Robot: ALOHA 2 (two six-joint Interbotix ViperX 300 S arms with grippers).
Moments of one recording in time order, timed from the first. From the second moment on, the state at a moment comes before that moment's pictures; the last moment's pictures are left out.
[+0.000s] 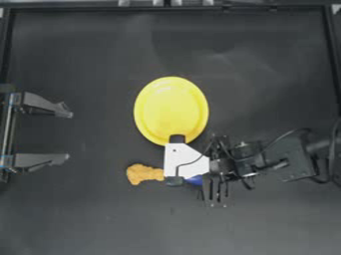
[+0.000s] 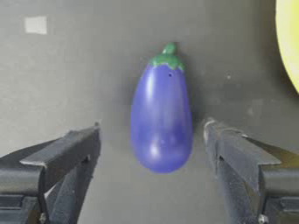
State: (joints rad) left arm 0.05 -0.96 1.16 -0.02 -0.17 0.01; right arm 0.11 0.15 0.45 -0.10 0.68 0.28
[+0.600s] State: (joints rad) left arm 0.05 -0.96 1.16 -0.03 -0.17 0.01; right arm 0.11 0.20 0.43 -0.17 0.71 0.32
